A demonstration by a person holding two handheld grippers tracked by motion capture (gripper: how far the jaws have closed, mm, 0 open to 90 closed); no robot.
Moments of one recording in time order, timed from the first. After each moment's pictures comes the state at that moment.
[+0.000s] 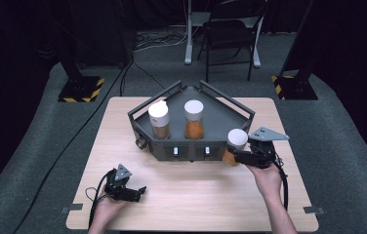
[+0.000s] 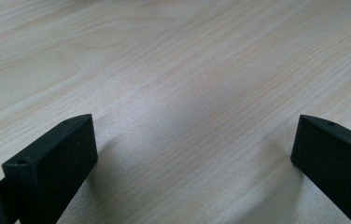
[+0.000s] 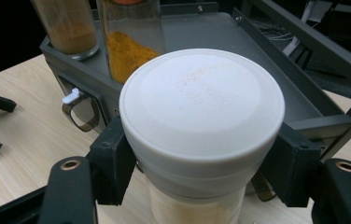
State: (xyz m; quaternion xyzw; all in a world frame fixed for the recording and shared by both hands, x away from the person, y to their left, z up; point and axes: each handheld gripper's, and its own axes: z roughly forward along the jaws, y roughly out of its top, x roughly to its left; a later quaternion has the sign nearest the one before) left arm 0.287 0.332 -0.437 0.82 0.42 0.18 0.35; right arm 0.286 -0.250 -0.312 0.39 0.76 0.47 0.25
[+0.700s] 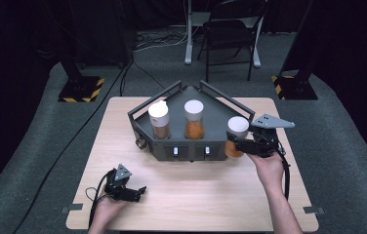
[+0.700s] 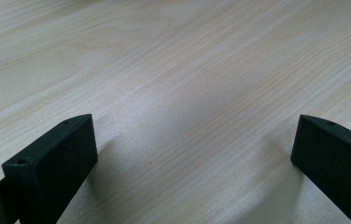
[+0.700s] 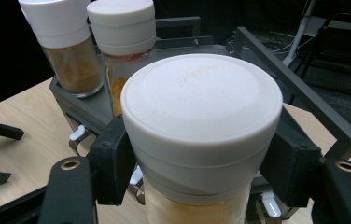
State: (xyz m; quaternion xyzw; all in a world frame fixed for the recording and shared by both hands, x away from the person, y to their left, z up) left arm 0.287 0.332 -0.437 0.82 0.42 0.18 0.35; right arm 0.293 -0.249 -0.280 0.38 0.74 0.49 0.25
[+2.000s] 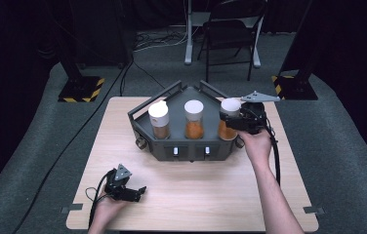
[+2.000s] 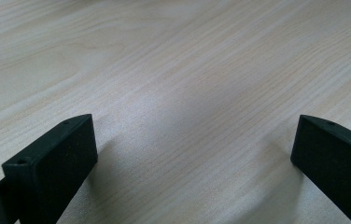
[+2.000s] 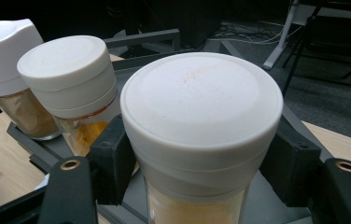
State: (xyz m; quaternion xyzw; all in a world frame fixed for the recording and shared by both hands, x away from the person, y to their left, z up) left arm 0.287 0.332 -0.437 0.82 0.42 0.18 0.35; right arm 0.351 -0.219 -0.257 0.42 0.74 0.47 0.25
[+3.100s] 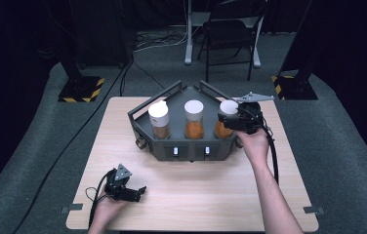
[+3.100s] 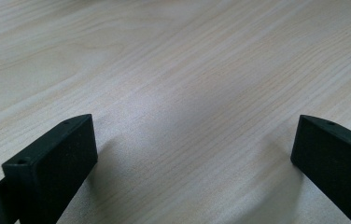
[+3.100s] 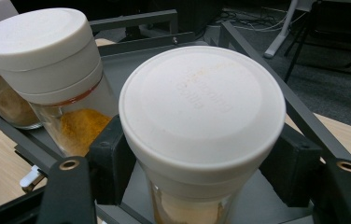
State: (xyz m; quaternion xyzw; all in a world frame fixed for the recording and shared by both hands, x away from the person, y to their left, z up) left arm 0.287 0.332 -0.437 0.82 0.41 0.18 0.35; right arm 0.365 -0.216 -0.263 0.43 0.75 0.45 0.24
